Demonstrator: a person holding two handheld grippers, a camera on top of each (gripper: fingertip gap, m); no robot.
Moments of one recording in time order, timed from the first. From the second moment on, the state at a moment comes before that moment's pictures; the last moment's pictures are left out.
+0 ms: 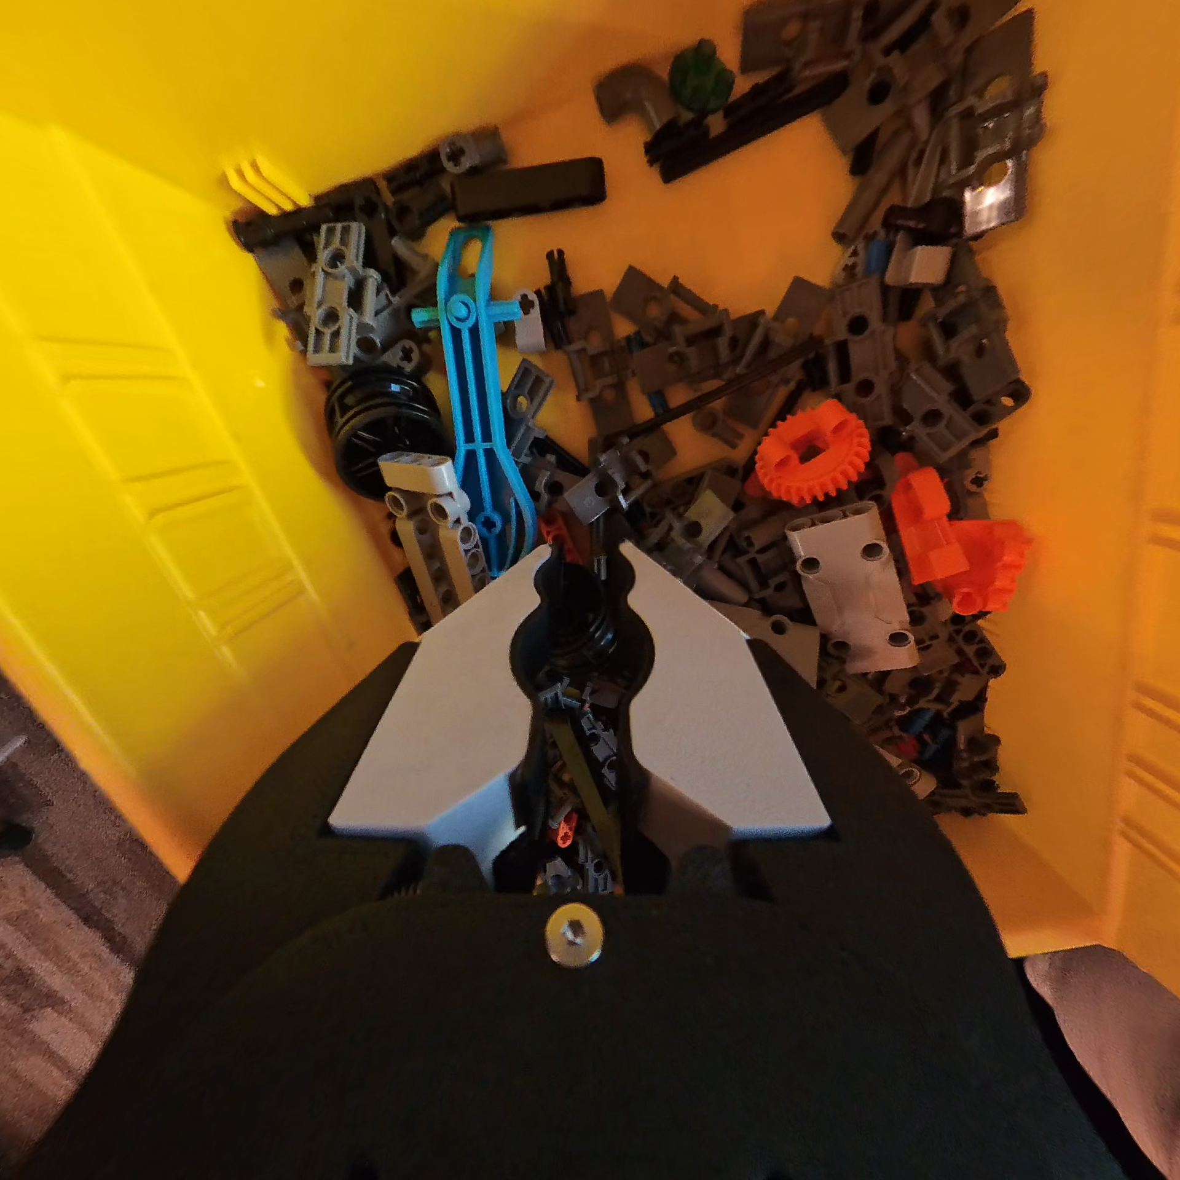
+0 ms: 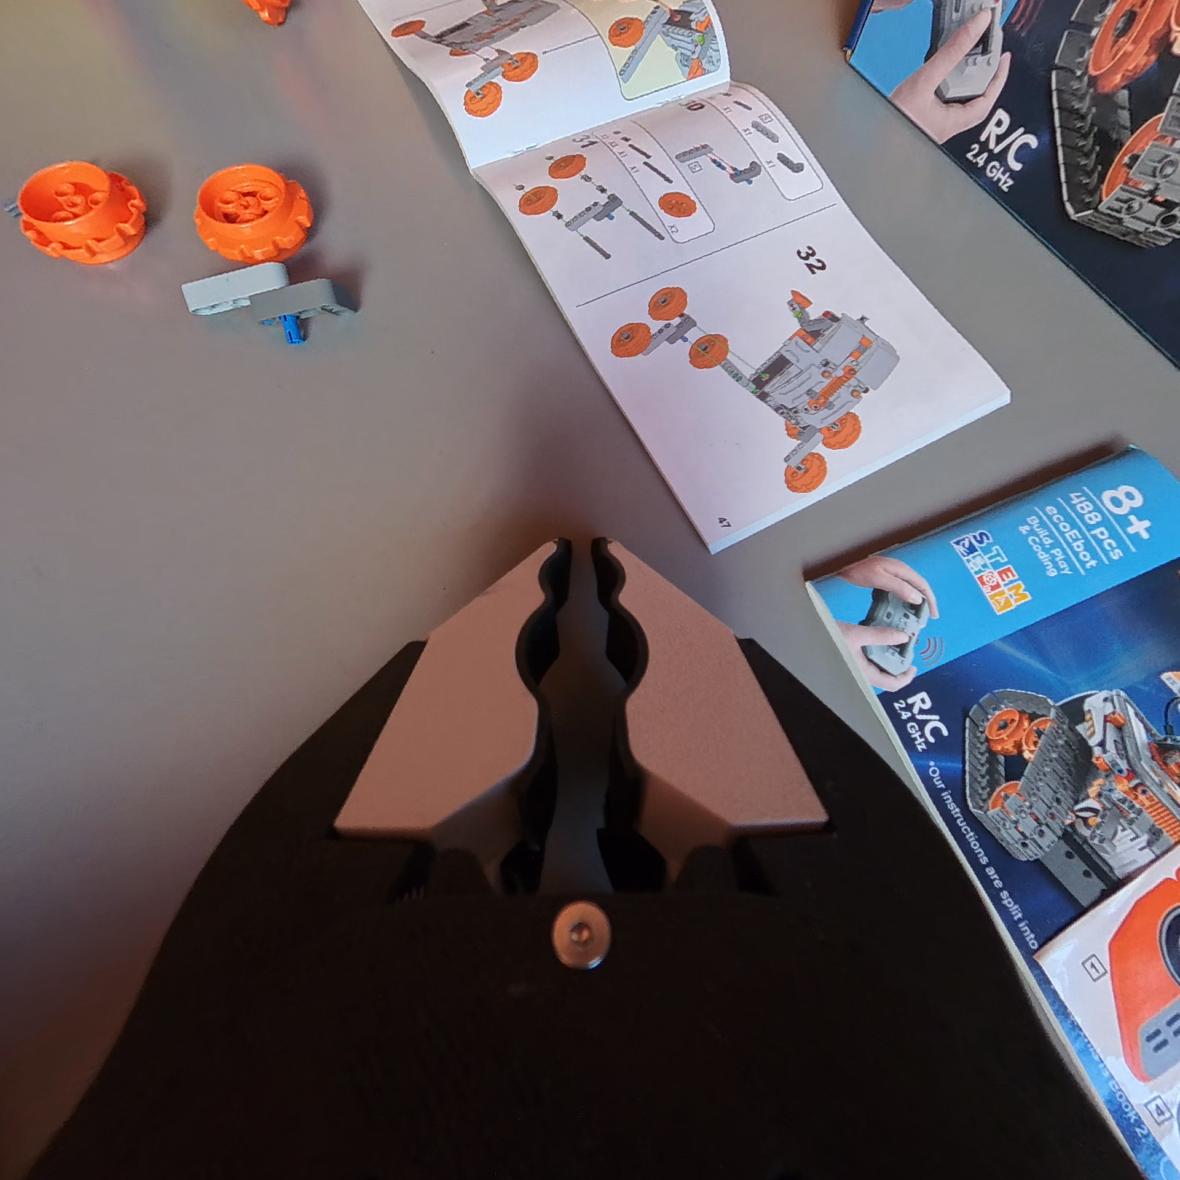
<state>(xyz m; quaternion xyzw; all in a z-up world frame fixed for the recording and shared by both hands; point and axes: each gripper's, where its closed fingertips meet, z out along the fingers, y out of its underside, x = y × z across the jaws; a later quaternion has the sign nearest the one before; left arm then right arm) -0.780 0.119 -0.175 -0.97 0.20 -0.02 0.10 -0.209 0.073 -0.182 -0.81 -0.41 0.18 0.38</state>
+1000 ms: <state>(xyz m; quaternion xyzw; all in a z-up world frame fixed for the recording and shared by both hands) -0.651 0.029 -0.017 -0.84 0.35 -0.15 0.39 -0.210 0.072 -0.182 -0.81 -0.41 0.18 0.38</state>
